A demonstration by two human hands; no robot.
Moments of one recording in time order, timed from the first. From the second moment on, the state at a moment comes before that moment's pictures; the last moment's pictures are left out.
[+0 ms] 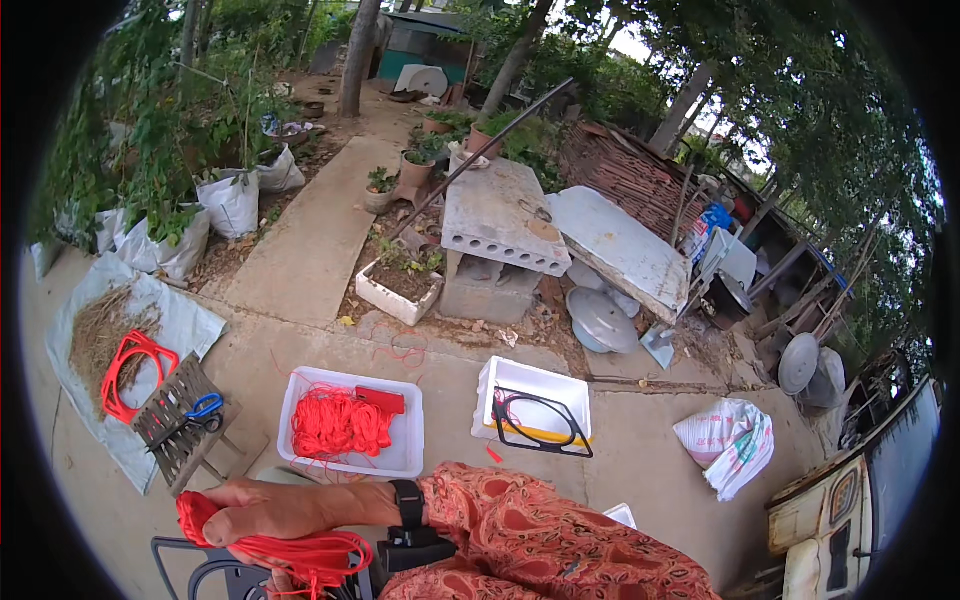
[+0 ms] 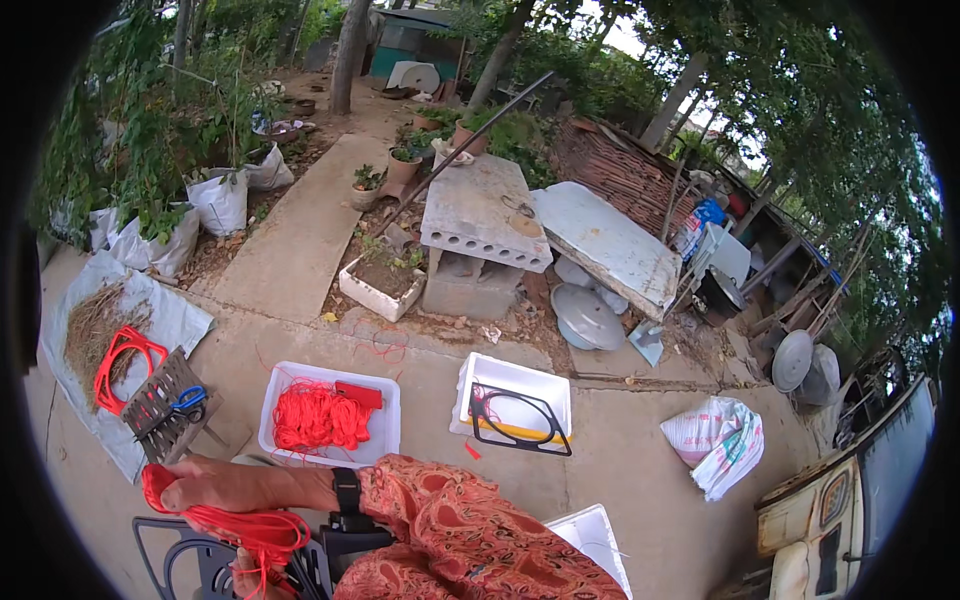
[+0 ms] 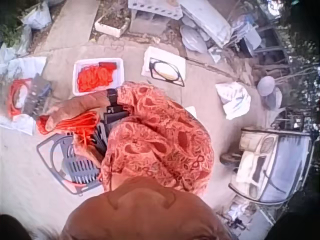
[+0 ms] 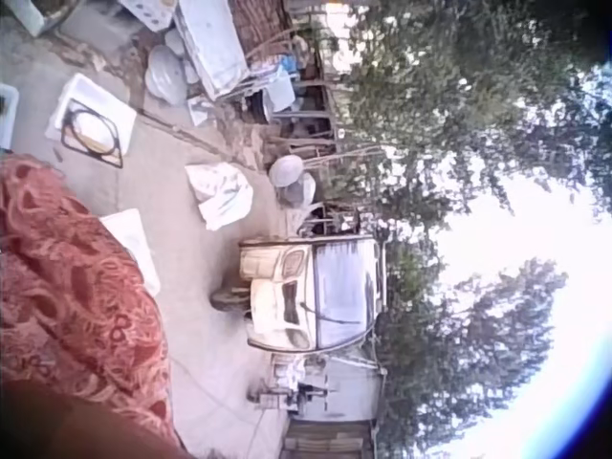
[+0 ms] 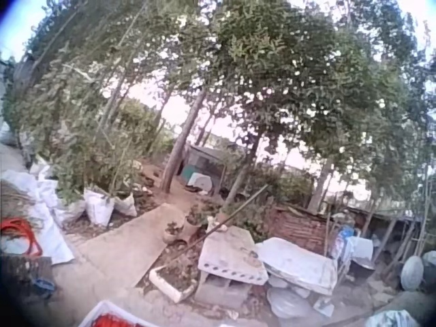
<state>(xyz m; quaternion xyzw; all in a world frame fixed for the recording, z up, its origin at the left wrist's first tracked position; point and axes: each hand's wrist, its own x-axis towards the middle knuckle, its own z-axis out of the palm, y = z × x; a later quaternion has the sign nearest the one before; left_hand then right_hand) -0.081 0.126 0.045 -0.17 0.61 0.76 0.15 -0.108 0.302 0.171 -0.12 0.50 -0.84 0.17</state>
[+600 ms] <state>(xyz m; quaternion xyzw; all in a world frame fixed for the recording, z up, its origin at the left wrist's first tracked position) -0.074 0.125 0.058 -0.15 0.61 0.77 0.09 0.044 0.466 0.101 0.07 0.93 -0.33 0.15</state>
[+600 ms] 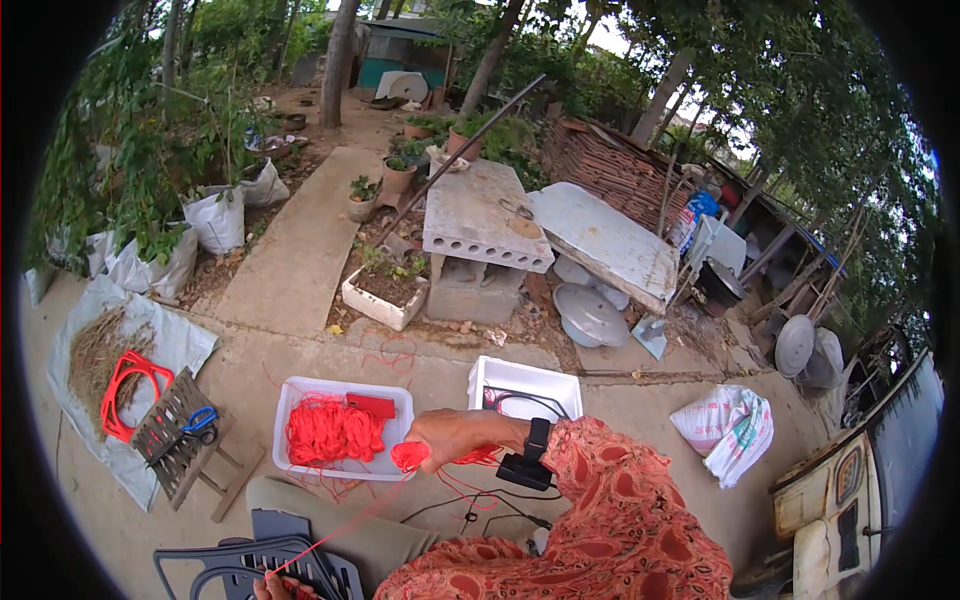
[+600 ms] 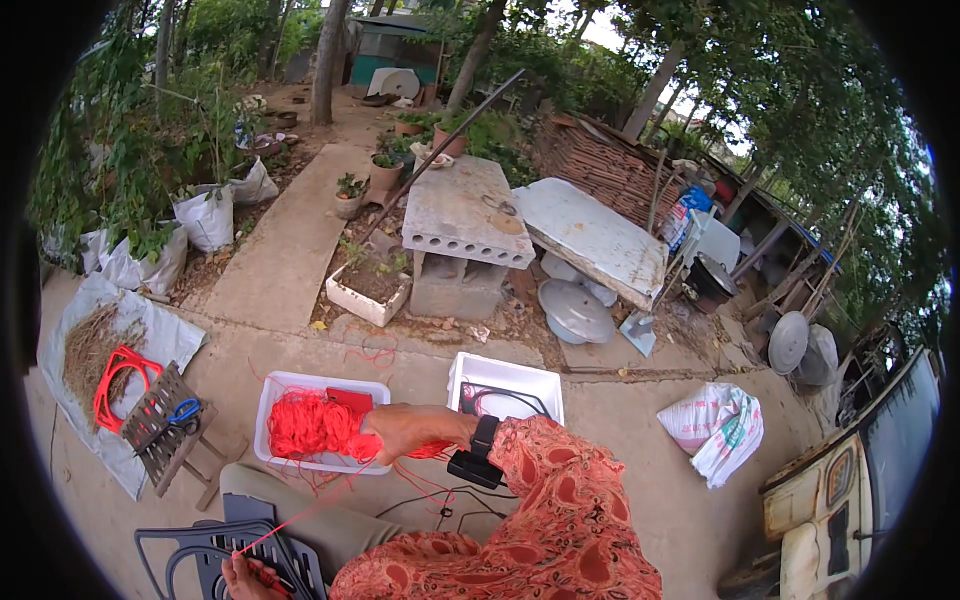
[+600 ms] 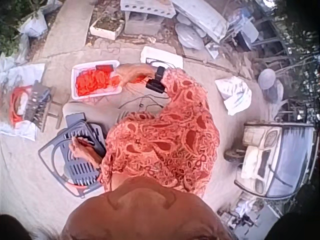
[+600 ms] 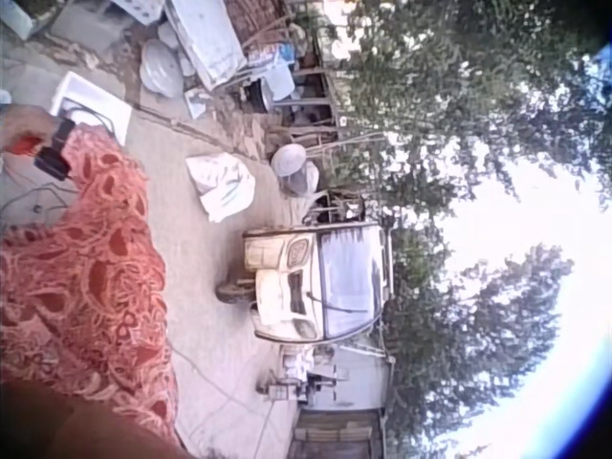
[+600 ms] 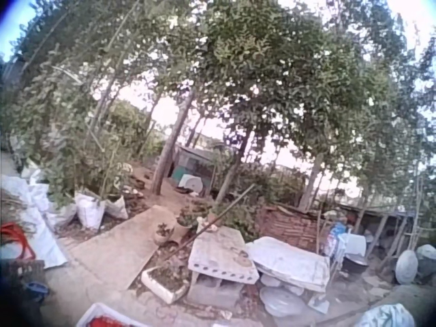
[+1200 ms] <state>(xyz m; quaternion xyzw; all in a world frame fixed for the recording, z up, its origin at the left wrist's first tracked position) -0.067 0.111 0.039 -0.14 0.50 0.83 0.21 0.000 0.491 0.097 0.12 0.96 -0.24 -0.09</state>
